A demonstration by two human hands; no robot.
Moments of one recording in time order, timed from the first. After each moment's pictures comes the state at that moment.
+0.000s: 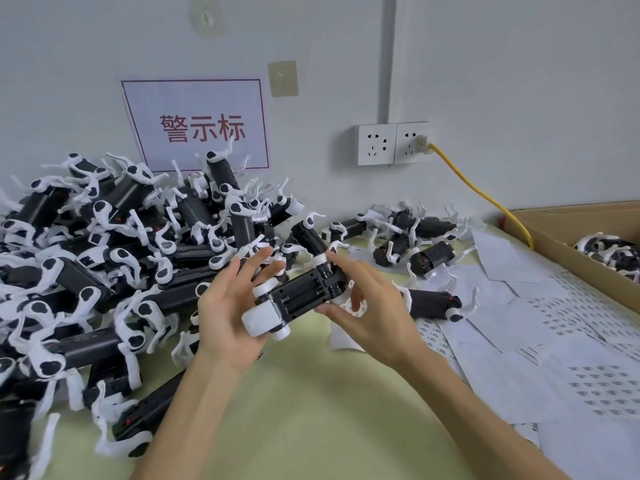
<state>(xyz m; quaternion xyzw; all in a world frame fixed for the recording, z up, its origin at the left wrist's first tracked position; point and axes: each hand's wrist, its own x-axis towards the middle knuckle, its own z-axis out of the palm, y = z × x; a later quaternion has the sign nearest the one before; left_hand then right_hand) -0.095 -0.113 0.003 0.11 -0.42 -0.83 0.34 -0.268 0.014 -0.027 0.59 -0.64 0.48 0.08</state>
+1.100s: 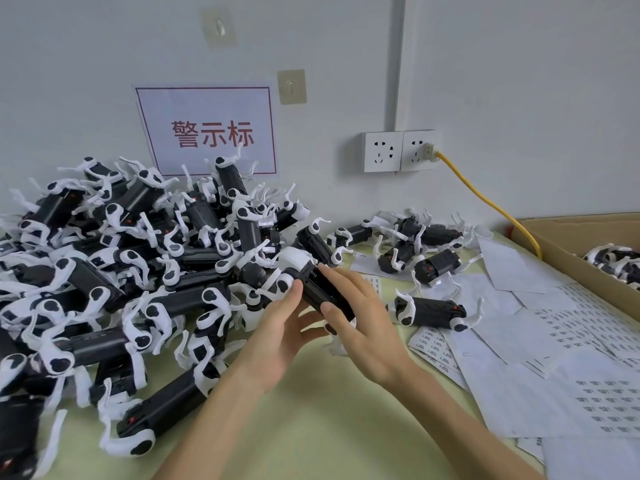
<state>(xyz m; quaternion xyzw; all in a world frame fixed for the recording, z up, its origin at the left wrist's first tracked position) -0.121 -0.092 -0.017 0.12 -0.57 -0.77 0.27 -0.244 0.014 -0.023 0.57 -0.65 0.50 -0.04</state>
